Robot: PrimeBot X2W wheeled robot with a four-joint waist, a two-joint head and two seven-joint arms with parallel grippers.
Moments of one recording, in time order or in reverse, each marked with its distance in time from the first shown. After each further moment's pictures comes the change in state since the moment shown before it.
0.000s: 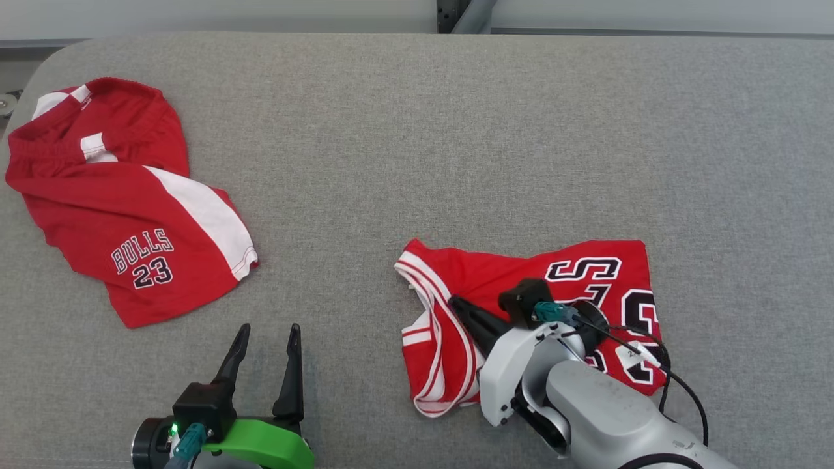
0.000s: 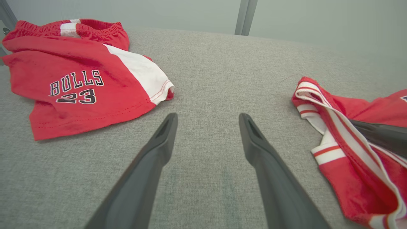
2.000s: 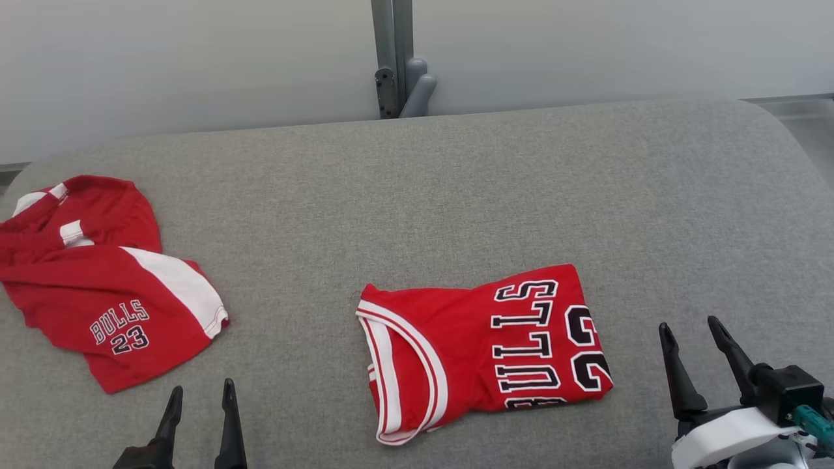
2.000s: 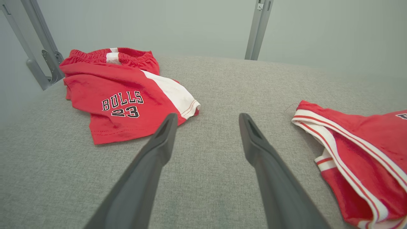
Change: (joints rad) left arm 0.160 0.000 0.171 -0.059 0.013 0.012 0.000; right arm 0.683 -0.129 -0.853 -0.707 -0.410 0.001 0.000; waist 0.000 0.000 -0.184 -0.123
